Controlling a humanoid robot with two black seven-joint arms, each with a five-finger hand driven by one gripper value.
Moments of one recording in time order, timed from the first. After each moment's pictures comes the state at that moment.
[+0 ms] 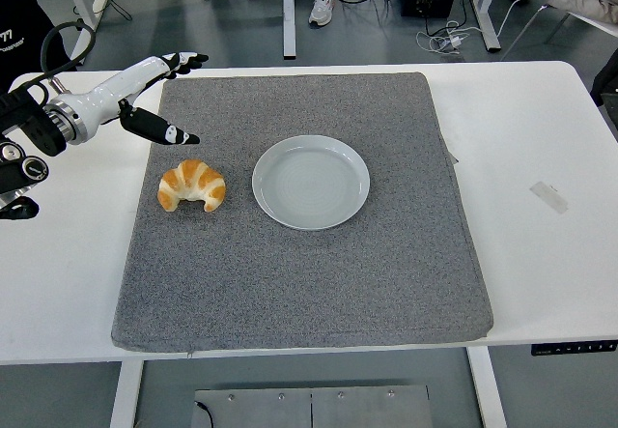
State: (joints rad) left arm -1.26 0.70 0.18 -1.25 0.74 0.29 -0.22; right arm -0.10 0.00 0.09 0.16 -0.08 -0.05 0.23
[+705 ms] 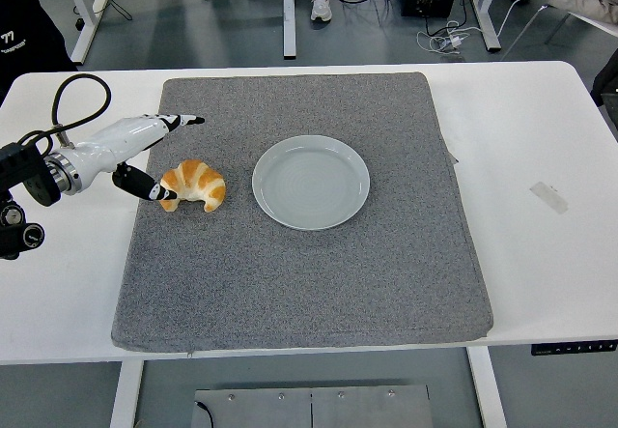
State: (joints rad) left arm -1.25 0.71 0.38 -1.29 1.00 0.47 -0.20; right arm -0.10 0.00 0.09 0.16 -0.08 -0.05 0.23
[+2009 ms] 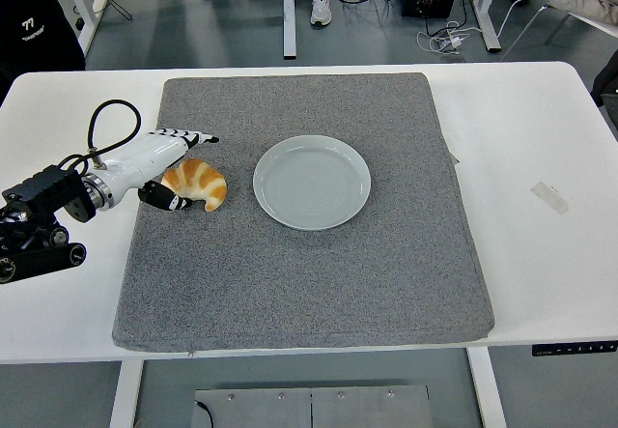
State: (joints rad) left arm -1.16 0.52 0.43 -1.08 1.00 0.58 -0.20; right arm -0.10 0.00 0.09 0.16 -0.08 -0.05 0.23
